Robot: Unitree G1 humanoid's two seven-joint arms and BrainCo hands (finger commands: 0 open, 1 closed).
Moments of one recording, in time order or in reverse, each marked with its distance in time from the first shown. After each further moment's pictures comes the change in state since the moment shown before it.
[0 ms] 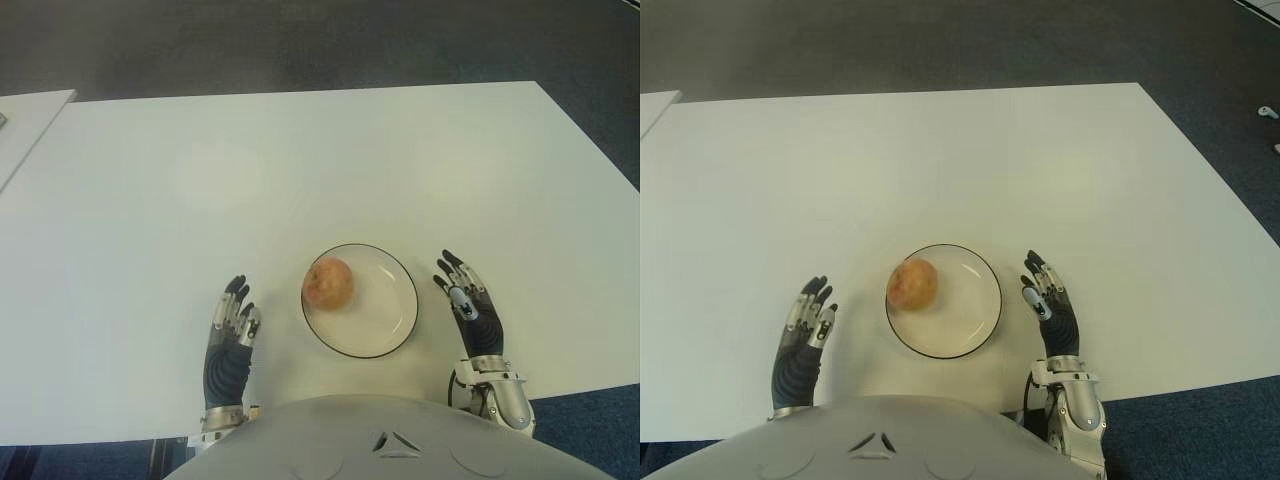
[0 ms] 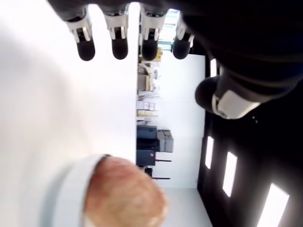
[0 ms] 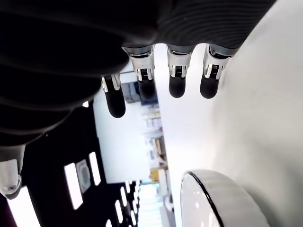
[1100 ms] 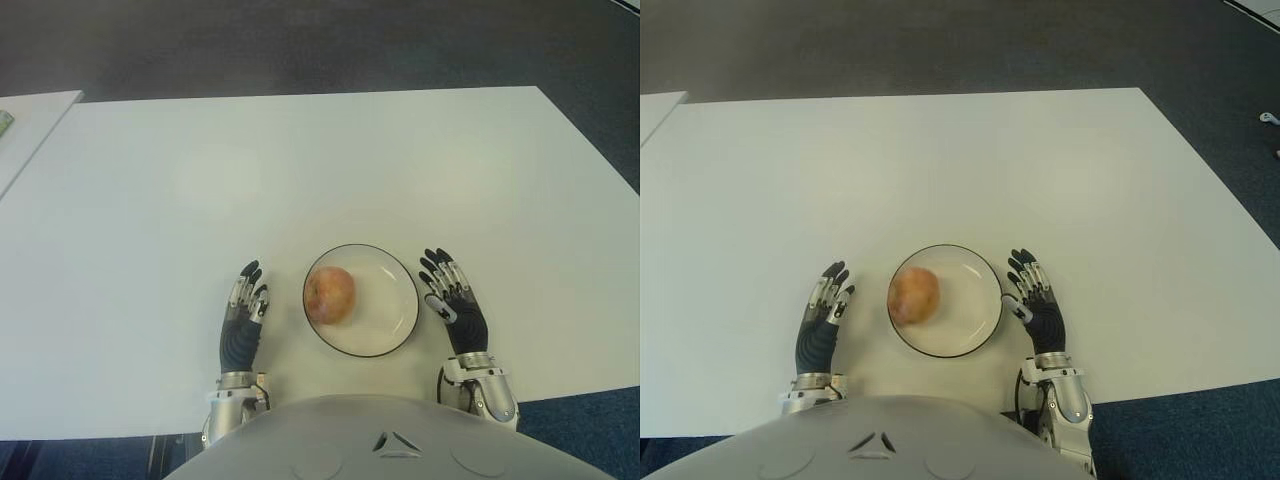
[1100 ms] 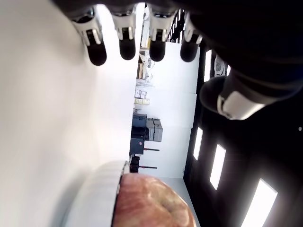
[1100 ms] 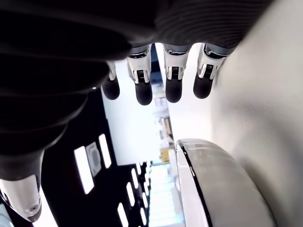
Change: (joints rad) left arm -0.254 0.003 0.054 0.230 -0.100 0.002 -0.065; right arm -0.073 -0.011 0.053 0.174 0.048 -0.118 0.046
